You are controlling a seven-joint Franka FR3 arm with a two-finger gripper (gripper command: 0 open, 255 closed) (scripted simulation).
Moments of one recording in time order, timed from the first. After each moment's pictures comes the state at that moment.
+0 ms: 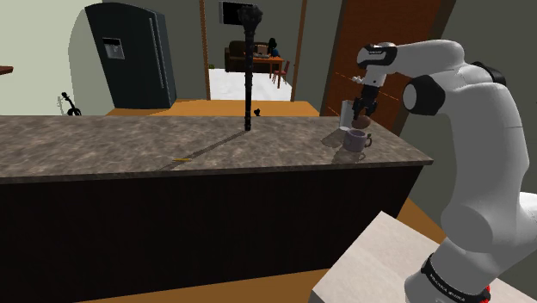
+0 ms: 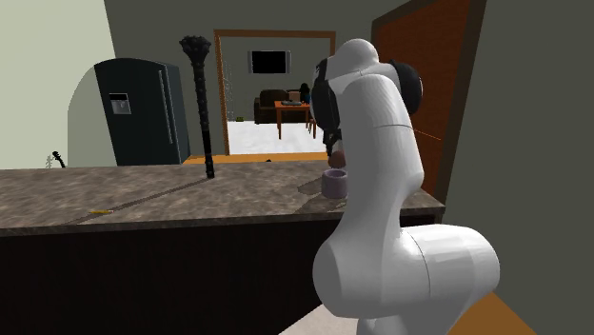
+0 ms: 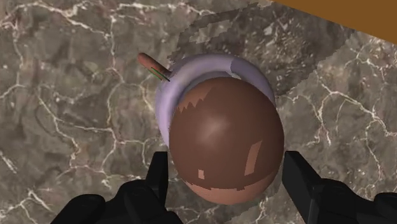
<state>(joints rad) -0.49 0.63 -0.38 -1.11 0.33 1.53 -0.53</state>
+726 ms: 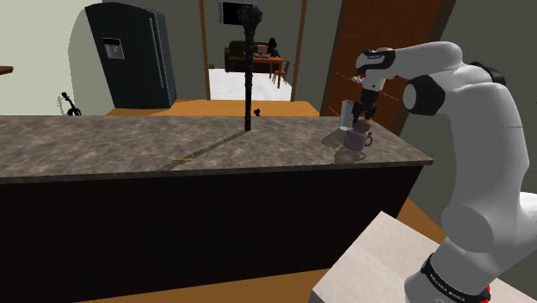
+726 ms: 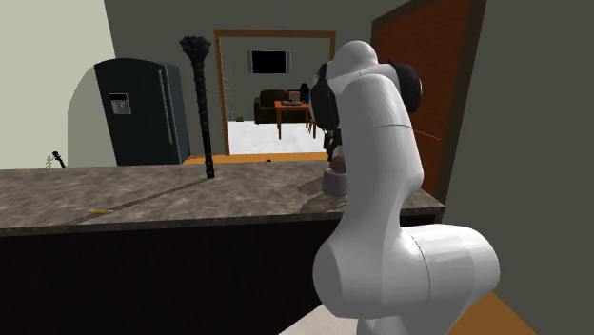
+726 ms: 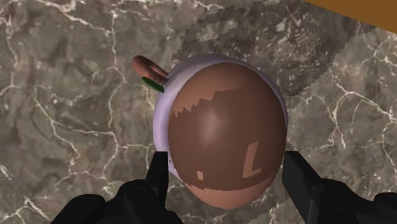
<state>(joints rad) -0.49 0.63 -0.38 -1.16 0.33 1.59 -0.54</state>
